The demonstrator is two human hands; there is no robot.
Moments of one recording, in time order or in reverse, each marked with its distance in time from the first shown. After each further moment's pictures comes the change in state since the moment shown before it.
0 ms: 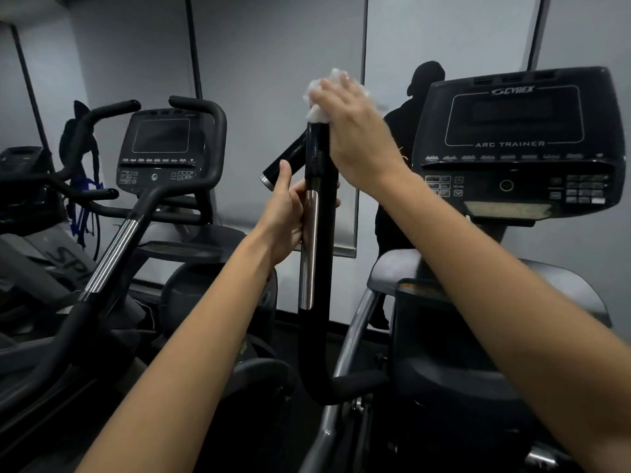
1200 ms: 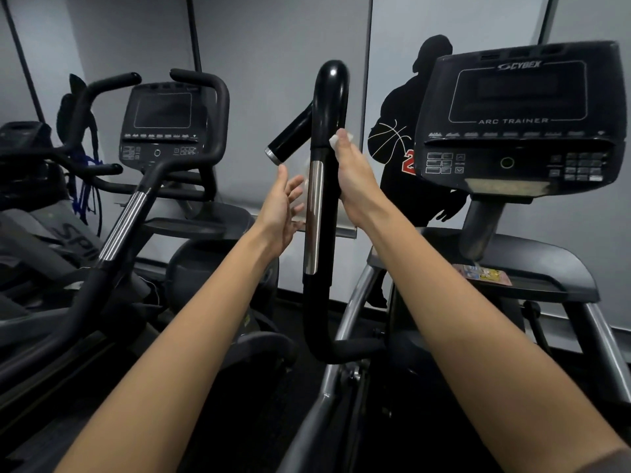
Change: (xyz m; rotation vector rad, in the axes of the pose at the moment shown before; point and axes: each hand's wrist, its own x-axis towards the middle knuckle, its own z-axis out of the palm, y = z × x) left_hand -0.012 -0.037 -0.025 -0.011 0.150 -0.067; right_hand -0.052 -0.008 0.051 1.158 -0.053 0.716
